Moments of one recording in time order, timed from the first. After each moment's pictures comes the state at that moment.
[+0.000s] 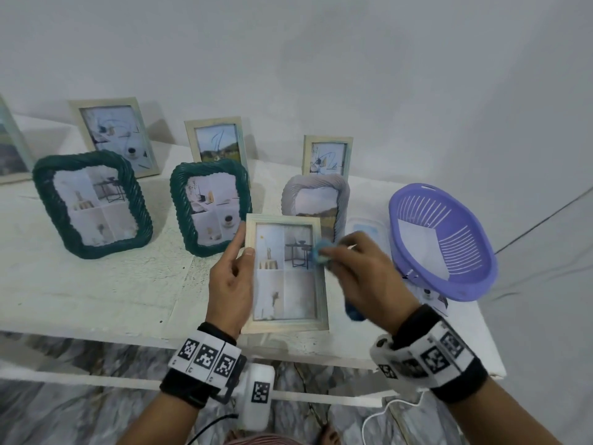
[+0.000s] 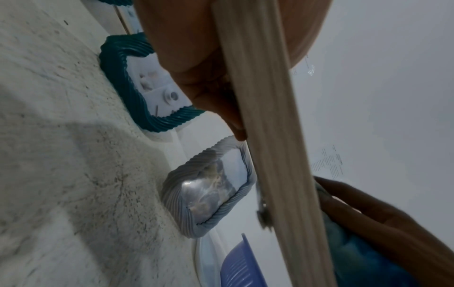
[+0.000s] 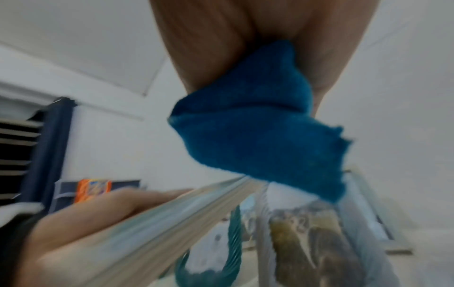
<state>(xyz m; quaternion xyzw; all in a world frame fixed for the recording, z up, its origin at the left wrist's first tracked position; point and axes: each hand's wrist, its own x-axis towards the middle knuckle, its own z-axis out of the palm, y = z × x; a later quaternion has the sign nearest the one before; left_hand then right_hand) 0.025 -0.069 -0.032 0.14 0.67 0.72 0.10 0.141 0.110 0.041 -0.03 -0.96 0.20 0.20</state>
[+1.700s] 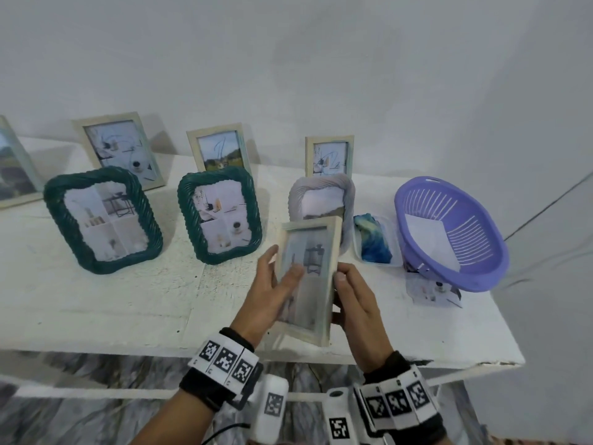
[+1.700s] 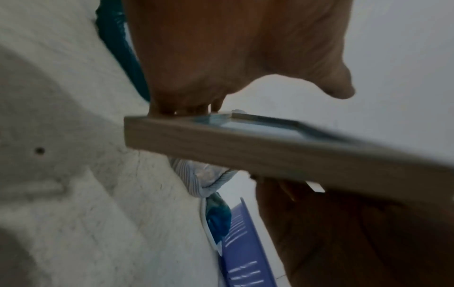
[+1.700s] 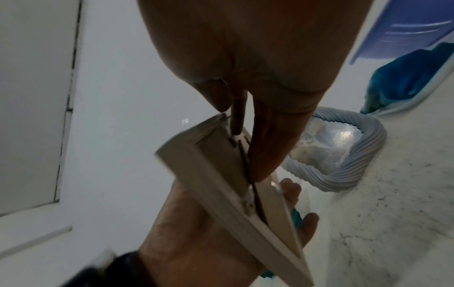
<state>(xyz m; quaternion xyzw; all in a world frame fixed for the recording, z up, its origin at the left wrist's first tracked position) 0.034 -0.068 -0.016 0.16 0.66 0.65 0.34 0.149 0.042 -0.001 -0.20 -0.65 0.71 0.21</state>
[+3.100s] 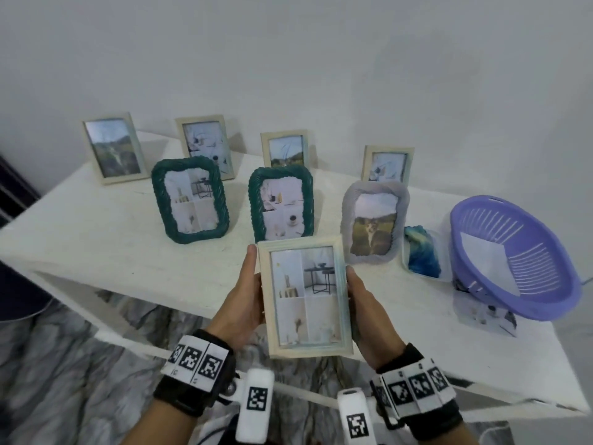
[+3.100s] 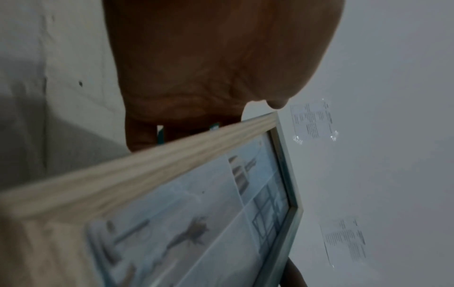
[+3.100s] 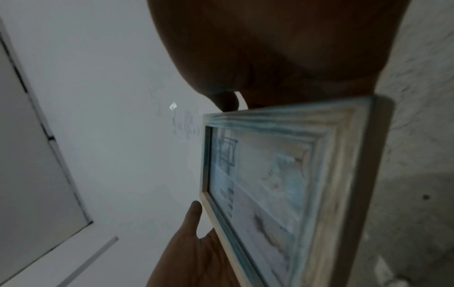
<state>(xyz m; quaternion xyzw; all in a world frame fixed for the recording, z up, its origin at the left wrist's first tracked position) 0.036 -0.161 0.009 0.00 0.62 0.68 0.39 0.134 0.011 0.003 -0.23 -0.61 0.76 -0.01</state>
